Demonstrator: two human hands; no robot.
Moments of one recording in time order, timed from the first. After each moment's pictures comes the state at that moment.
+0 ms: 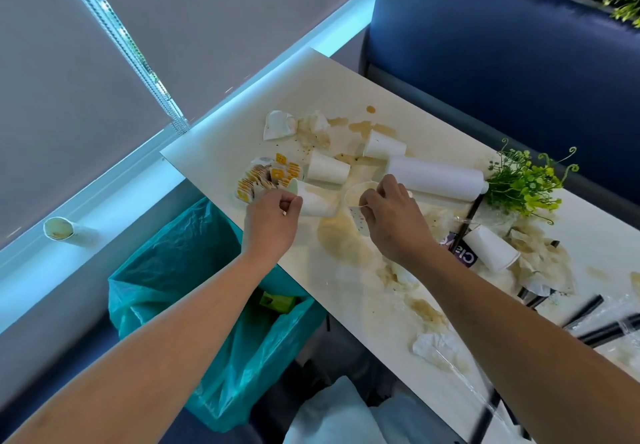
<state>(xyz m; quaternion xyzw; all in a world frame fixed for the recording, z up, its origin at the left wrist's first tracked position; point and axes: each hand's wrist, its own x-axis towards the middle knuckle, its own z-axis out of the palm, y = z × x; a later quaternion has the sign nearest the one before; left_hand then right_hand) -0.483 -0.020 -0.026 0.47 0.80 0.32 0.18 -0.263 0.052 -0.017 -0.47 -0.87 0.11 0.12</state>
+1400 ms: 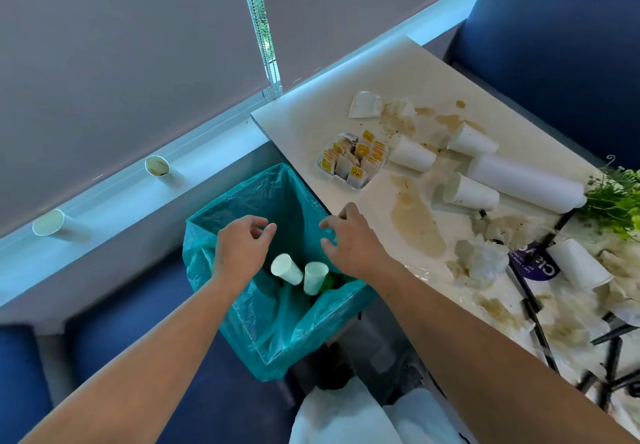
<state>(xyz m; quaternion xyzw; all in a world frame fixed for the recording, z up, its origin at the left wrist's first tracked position) -0.606 -0.205 -0.056 0.30 0.89 0.31 0.17 -0.424 -0.077 -0.046 -0.38 -0.87 0.31 0.00</state>
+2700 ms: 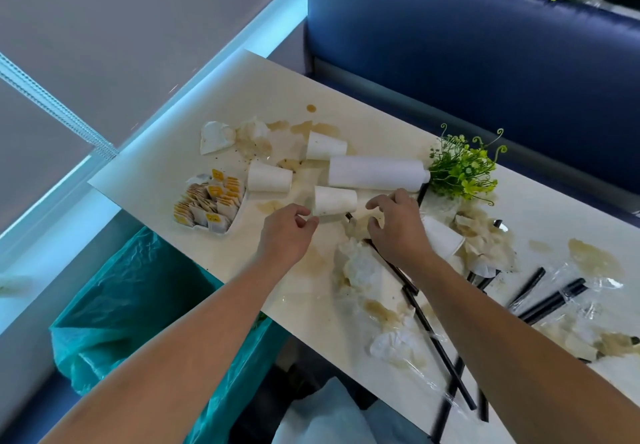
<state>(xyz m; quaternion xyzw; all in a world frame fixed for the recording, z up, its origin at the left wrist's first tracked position) -0.382 0.039 -0.056 0.49 0.78 0.25 0.31 -0.164 0.077 -0.051 -0.61 -0.74 0.23 0.16</state>
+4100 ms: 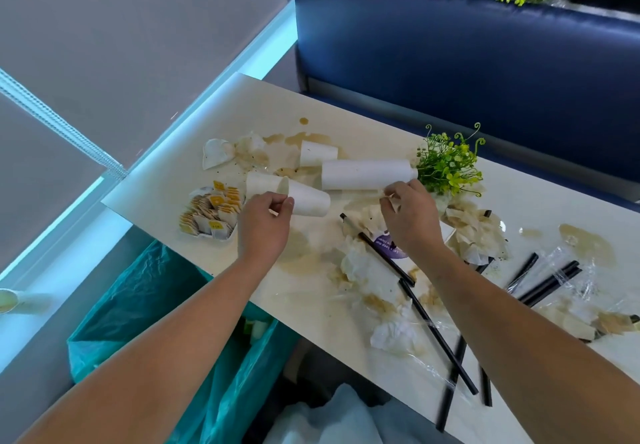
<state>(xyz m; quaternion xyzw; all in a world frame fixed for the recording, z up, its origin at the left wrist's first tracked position) -0.385 0.026 -0.013 0.51 0.77 0.34 0.18 -0.133 0.076 -0.037 -0.64 -0.68 0.23 0.29</state>
